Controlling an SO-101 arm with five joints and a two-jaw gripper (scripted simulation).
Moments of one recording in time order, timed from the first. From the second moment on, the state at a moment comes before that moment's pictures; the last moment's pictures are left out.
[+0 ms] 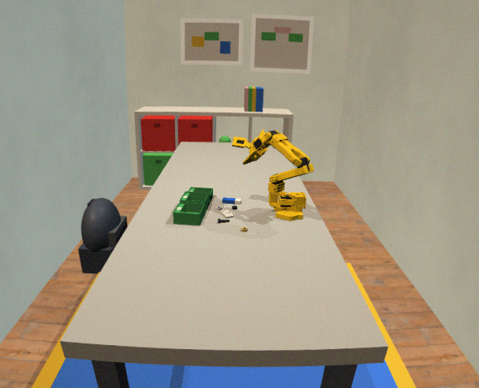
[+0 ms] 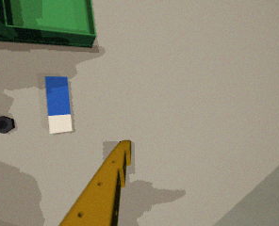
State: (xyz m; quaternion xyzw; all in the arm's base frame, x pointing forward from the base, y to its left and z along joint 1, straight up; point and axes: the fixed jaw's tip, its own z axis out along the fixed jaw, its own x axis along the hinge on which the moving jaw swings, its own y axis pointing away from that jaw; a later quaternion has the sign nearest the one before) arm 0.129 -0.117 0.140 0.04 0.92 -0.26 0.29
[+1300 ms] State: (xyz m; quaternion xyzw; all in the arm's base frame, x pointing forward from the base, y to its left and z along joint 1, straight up) arm 0.136 -0.111 0.114 -0.11 0.95 -0.23 0.21
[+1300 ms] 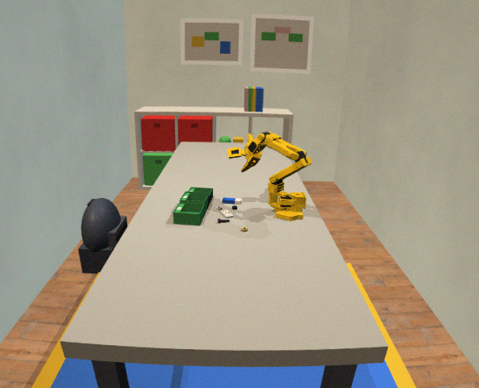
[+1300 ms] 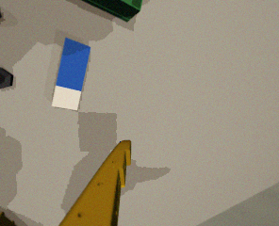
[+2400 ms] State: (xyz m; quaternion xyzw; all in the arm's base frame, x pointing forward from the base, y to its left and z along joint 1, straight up) arm 0.138 -0.105 0.099 -0.20 0.95 -0.20 0.16
